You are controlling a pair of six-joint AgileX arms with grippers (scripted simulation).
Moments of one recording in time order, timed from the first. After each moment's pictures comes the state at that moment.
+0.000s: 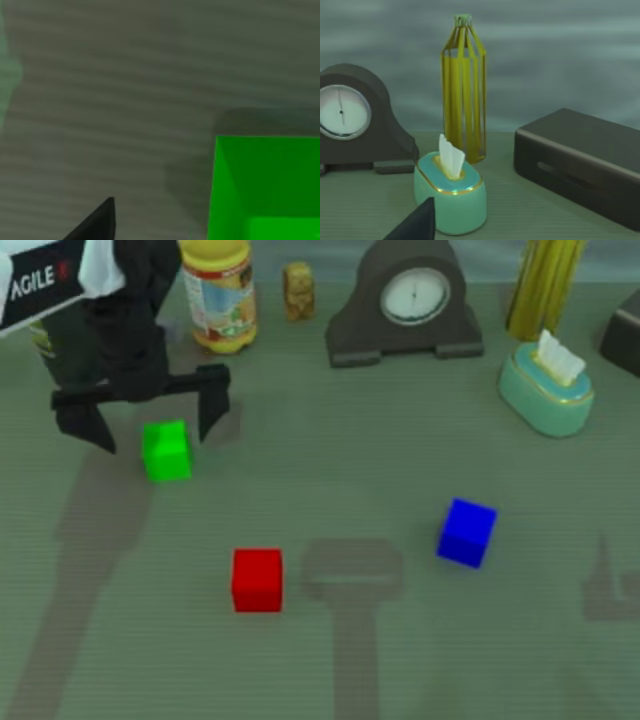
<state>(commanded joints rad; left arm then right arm) -0.23 2.41 1.96 -1.11 0.01 -0.36 0.01 0.00 0.00 0.00 0.00 0.00</state>
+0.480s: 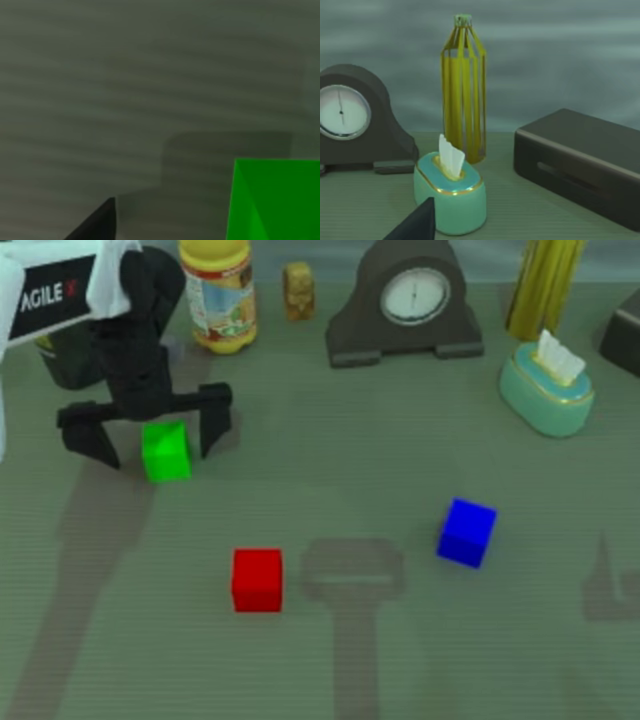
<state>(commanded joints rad) -0.23 2.43 1.89 -1.04 0.01 -0.36 0.01 0.00 0.00 0.00 0.00 0.00</state>
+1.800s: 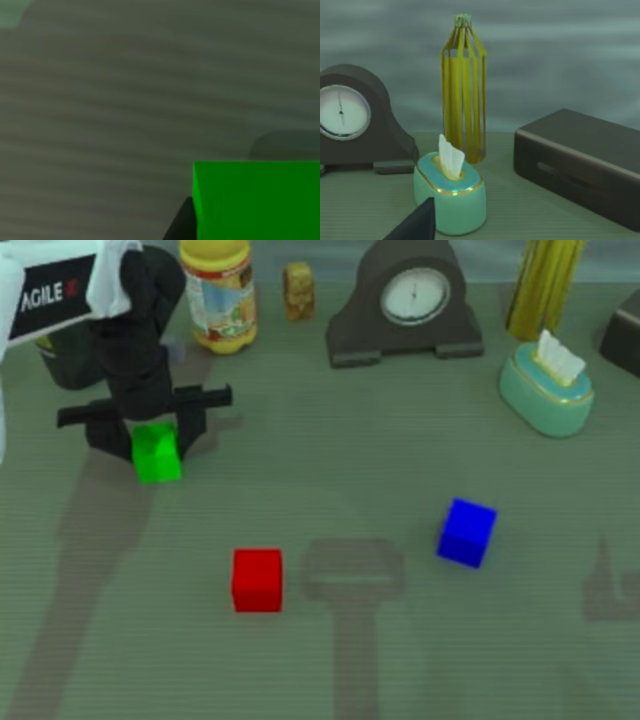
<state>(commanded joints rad) -0.23 2.42 1.90 -1.04 0.00 -0.36 0.01 0.00 0.00 0.00 0.00 0.00</state>
